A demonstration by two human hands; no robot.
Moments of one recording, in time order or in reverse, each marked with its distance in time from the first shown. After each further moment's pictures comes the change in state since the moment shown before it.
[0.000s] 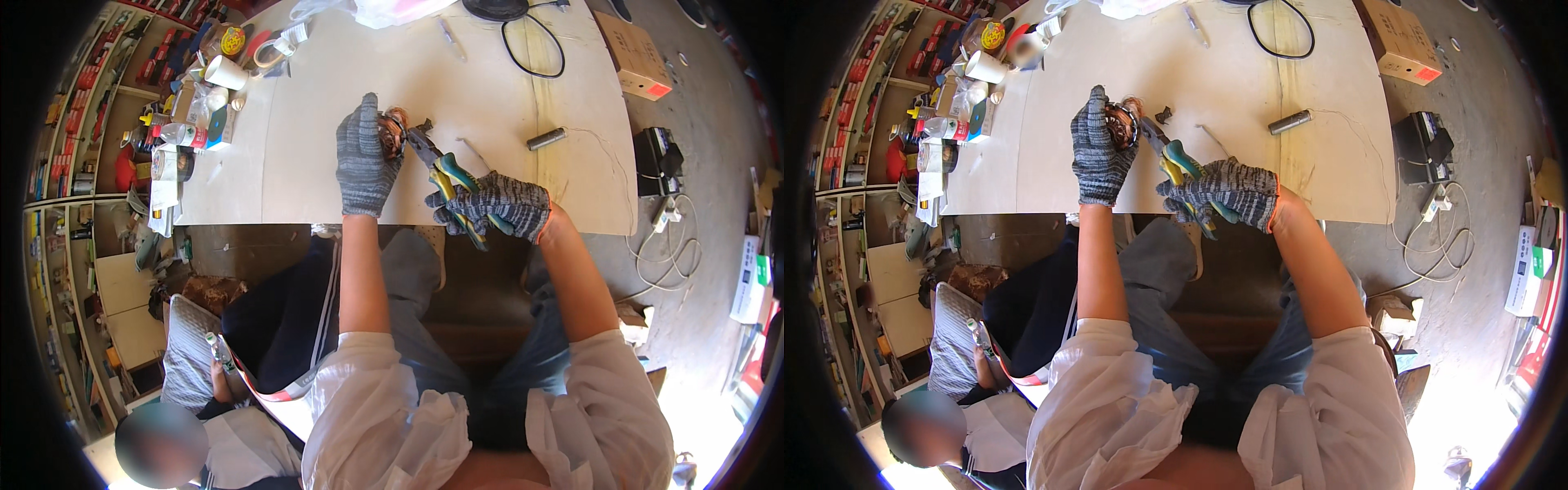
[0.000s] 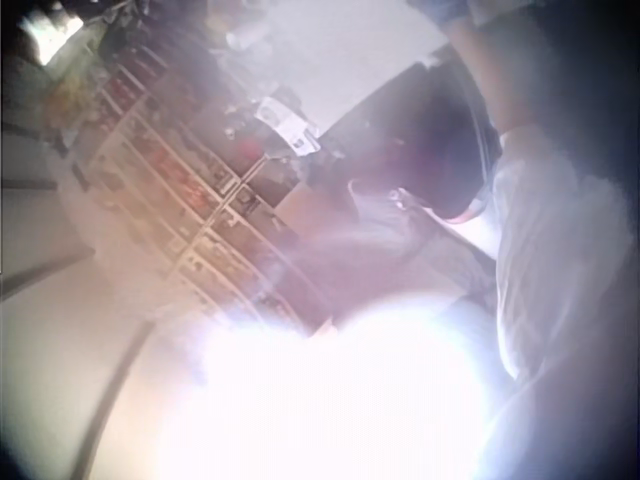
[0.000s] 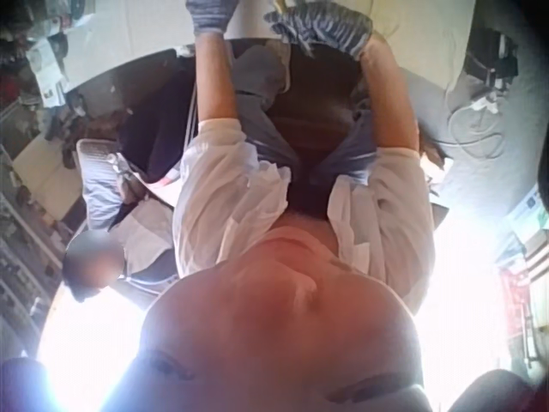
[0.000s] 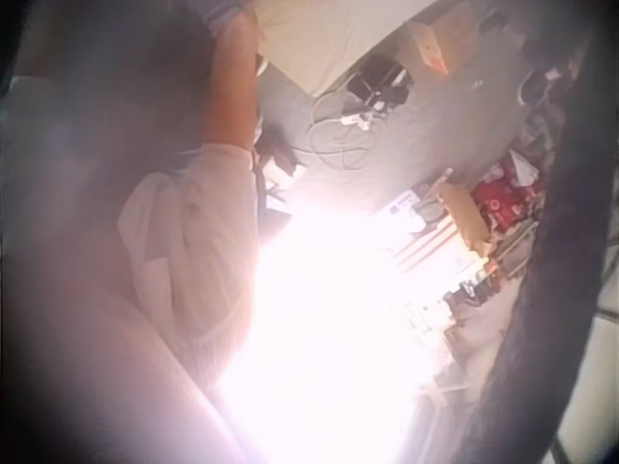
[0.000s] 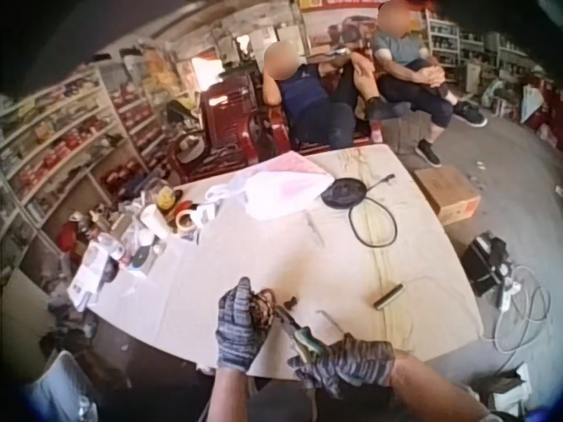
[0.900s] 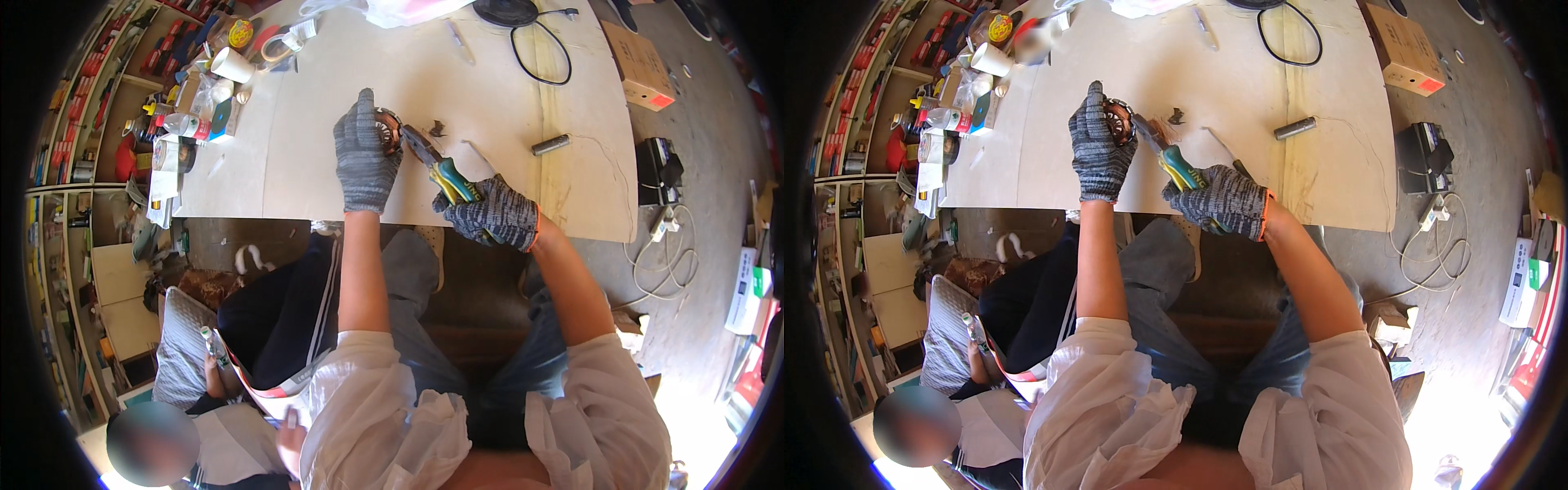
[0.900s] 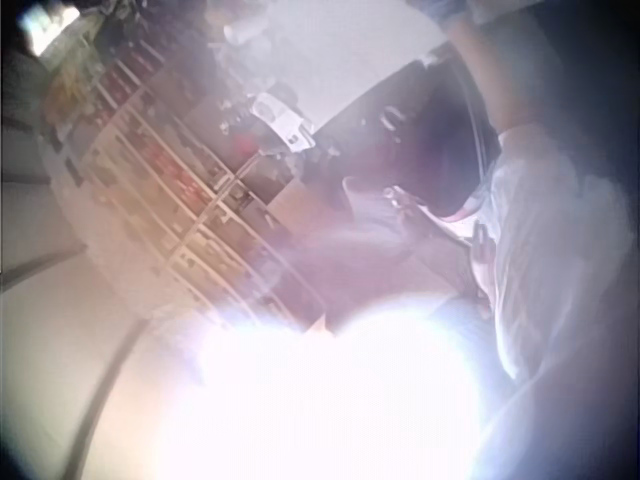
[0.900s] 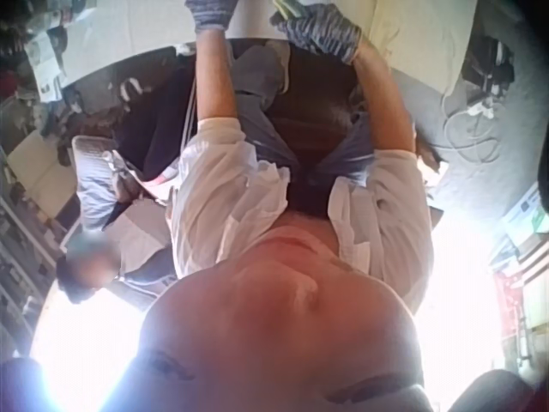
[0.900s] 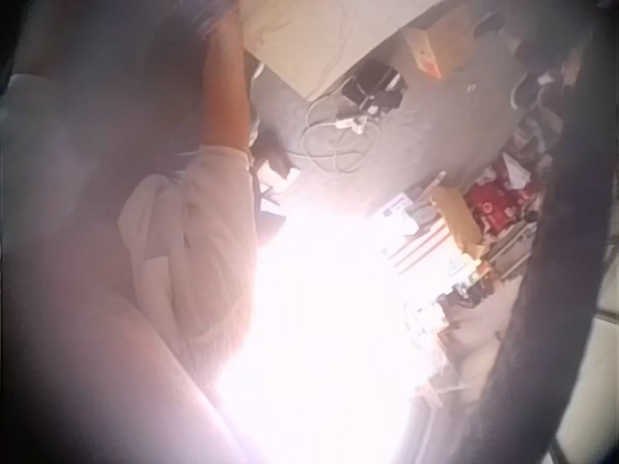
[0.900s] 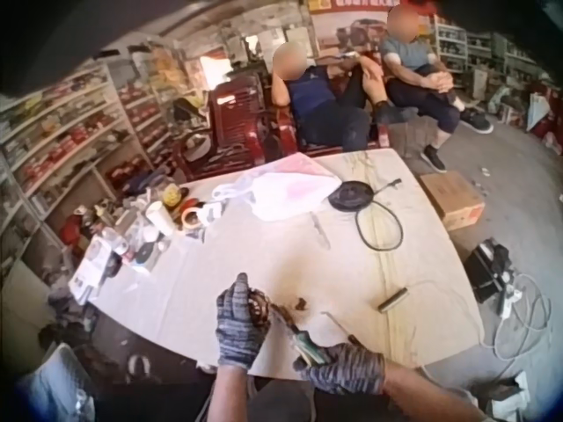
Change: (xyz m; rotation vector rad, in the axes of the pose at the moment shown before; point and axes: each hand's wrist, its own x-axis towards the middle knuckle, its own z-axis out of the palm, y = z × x) left_hand 0.003 -0.001 -0.005 0.044 -0.002 -0.122; right_hand 0.006 0.006 0.012 -0.374 0.119 -0.063
